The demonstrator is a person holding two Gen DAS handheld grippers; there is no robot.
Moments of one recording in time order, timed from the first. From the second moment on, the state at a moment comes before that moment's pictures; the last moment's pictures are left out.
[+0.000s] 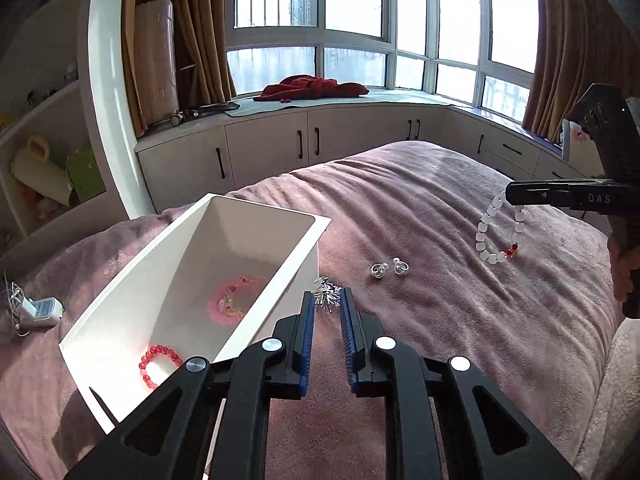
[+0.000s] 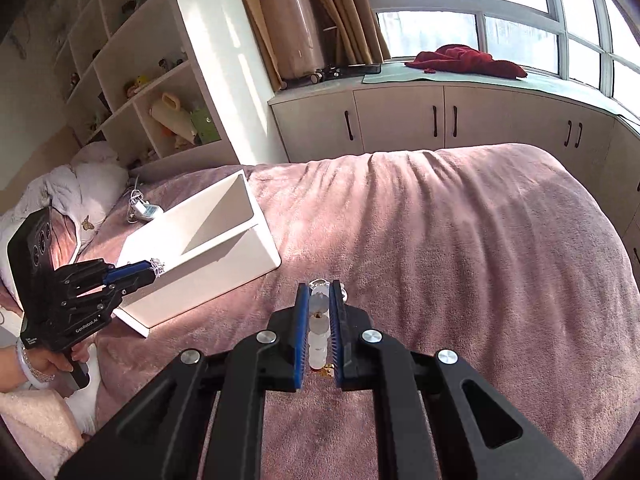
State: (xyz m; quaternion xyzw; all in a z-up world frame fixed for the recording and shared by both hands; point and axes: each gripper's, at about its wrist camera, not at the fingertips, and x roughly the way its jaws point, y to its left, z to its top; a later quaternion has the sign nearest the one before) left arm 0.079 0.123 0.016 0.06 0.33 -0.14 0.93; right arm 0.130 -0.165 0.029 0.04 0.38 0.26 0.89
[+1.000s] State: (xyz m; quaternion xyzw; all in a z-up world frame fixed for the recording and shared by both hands) left arm 0.096 0.266 0.097 0.06 0.35 -0.04 0.94; right arm 0.225 0.045 0.089 0.01 0.37 0.33 0.87
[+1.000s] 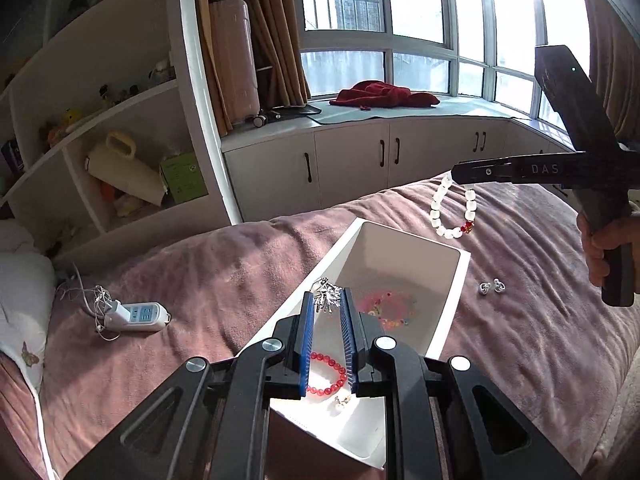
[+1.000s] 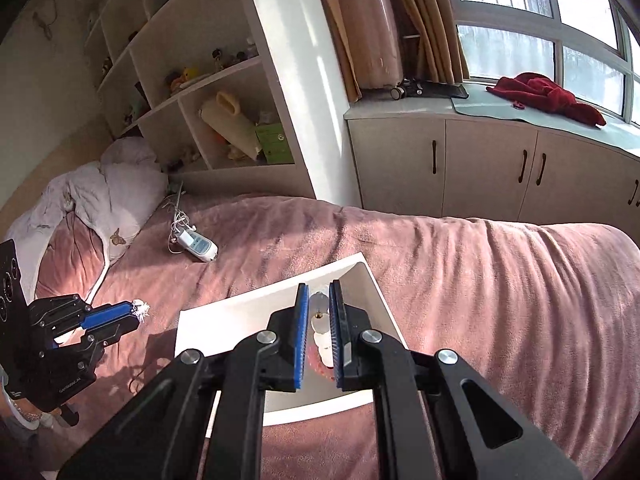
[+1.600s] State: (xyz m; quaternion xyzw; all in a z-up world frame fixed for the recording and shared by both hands) left arm 0.164 0.252 0.011 0.01 0.43 -0.06 0.90; right arm 0.272 0.129 0.006 -0.11 0.42 0.34 0.84
